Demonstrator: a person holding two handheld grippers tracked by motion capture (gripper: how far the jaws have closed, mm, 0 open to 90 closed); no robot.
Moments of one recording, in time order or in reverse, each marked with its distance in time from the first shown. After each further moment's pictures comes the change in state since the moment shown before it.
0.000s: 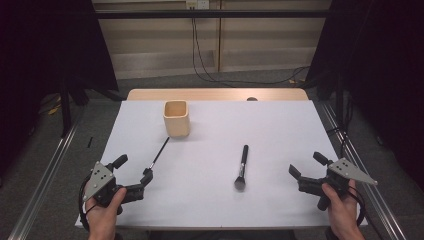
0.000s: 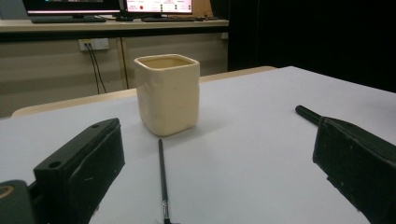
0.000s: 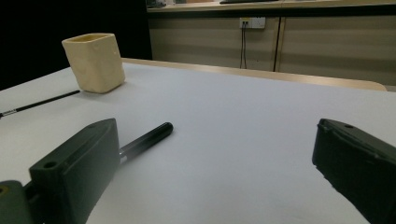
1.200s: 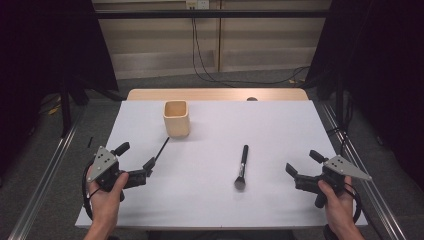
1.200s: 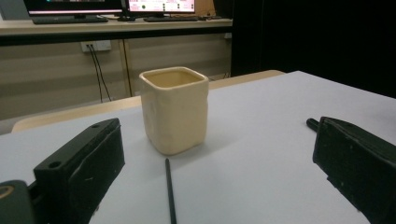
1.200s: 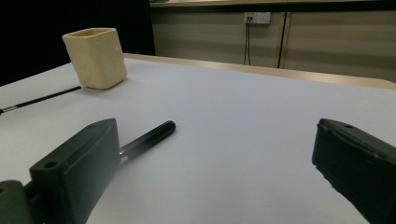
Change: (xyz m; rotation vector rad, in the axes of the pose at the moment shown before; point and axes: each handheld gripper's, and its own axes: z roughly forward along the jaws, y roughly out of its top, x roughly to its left) left arm 0.012 0.027 0.024 0.005 0.014 0.009; right arm 0.000 0.000 0.010 0.025 0.014 -0.010
